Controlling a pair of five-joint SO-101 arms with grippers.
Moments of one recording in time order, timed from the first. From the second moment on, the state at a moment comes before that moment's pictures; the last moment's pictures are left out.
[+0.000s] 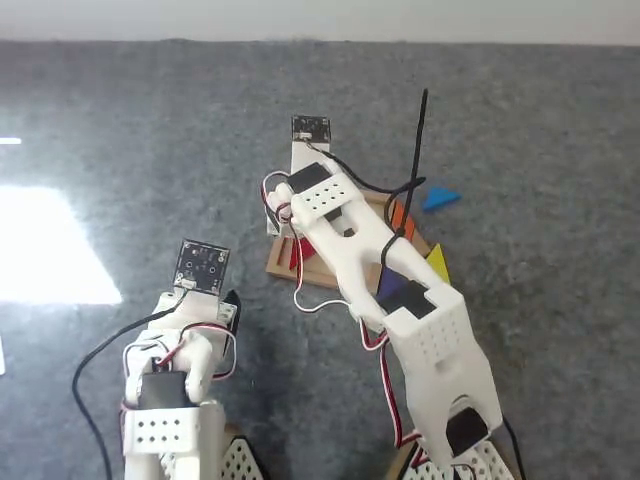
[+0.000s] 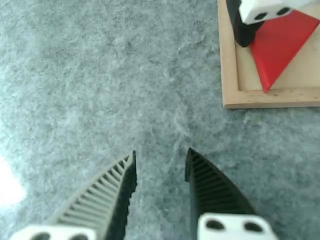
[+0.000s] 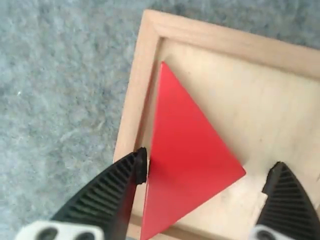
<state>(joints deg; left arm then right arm) -9.7 -90.0 97.3 55.3 -10.4 -37.9 38.2 -20.2 65.8 -33.8</state>
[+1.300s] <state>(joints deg) -9.7 -90.0 97.3 55.3 -10.4 -32.9 30.9 -10.3 58.2 -20.4</state>
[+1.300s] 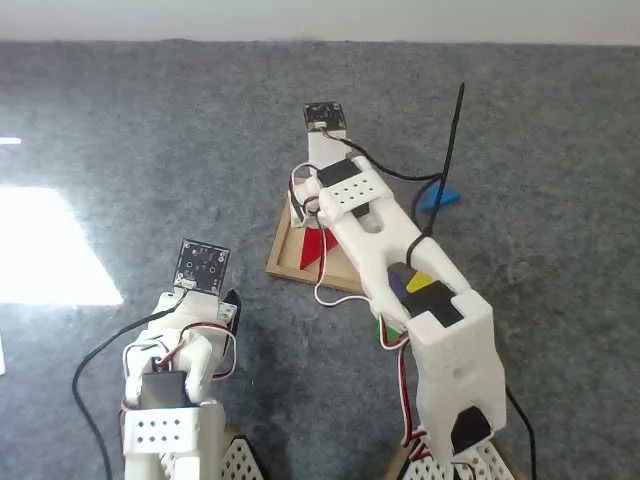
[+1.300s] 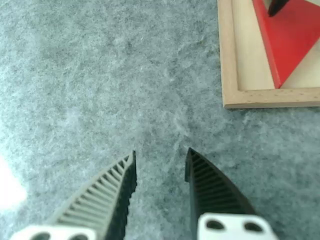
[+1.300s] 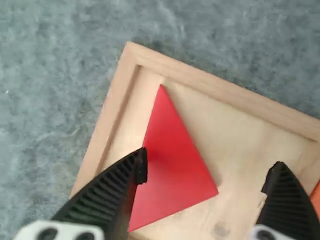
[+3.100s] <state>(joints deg) -9.7 -90.0 97.3 55.3 -10.4 -15.9 -4.5 26.3 59.8 3.7</state>
